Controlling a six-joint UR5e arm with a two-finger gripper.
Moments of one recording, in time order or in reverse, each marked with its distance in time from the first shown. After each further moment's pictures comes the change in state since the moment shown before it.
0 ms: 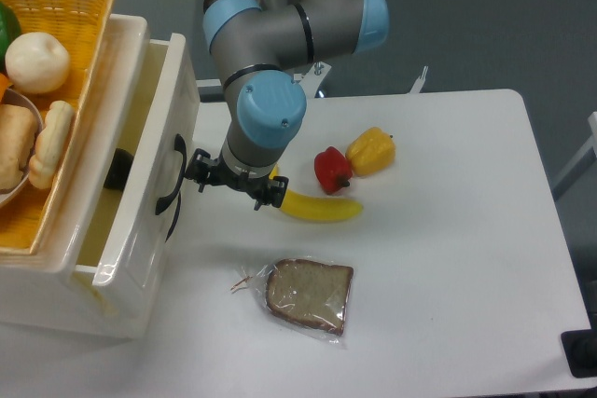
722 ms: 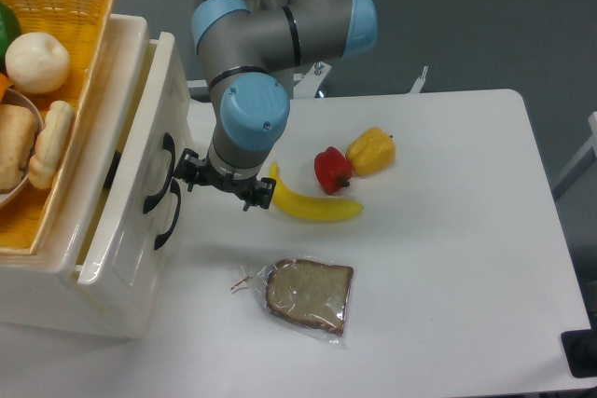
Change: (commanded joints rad) arm -0.015 -0.008 0.000 -0.003 -0.005 -0.003
